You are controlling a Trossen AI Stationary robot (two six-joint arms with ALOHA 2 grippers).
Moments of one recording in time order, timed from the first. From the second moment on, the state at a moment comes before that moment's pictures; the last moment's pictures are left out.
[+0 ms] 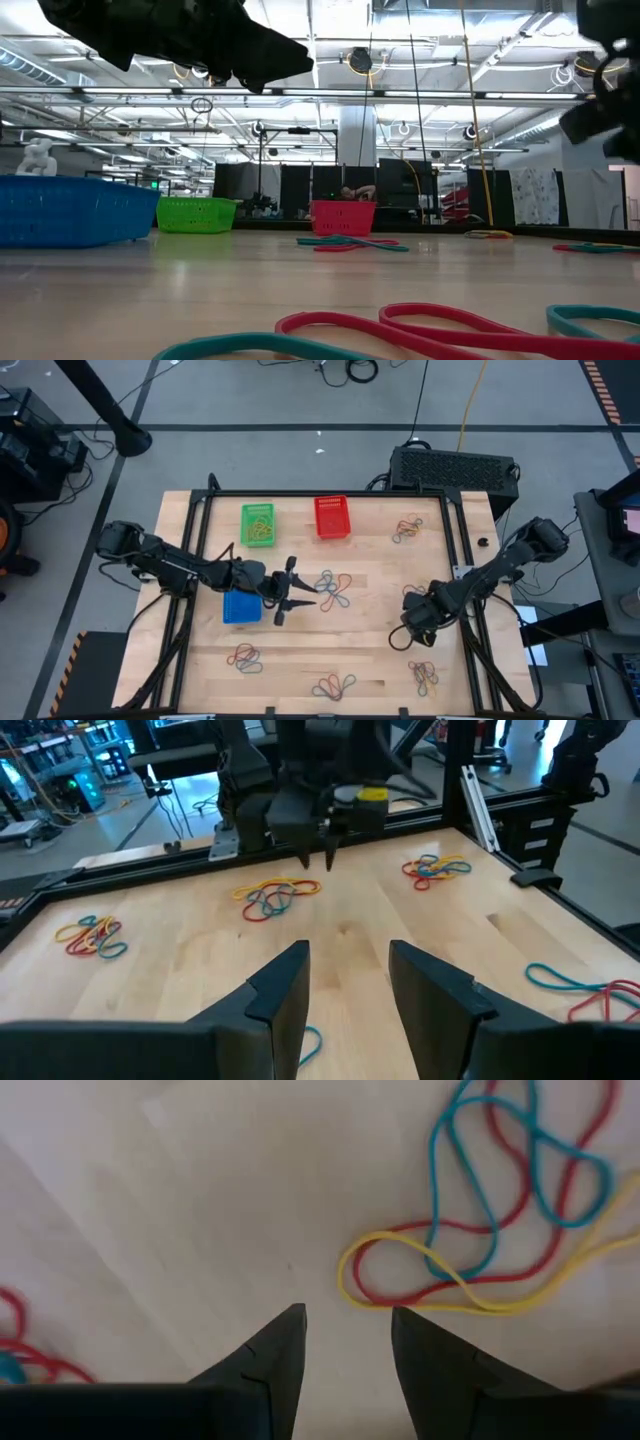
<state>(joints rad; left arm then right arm) -0.16 1.43 0.61 0.62 0.02 0.14 0.51 1.35 0.70 -0.96 -0.06 0.97</state>
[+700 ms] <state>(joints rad) -0.16 1.43 0.61 0.62 0.02 0.14 0.40 1.34 0.53 -0.76 -0.10 0.87</state>
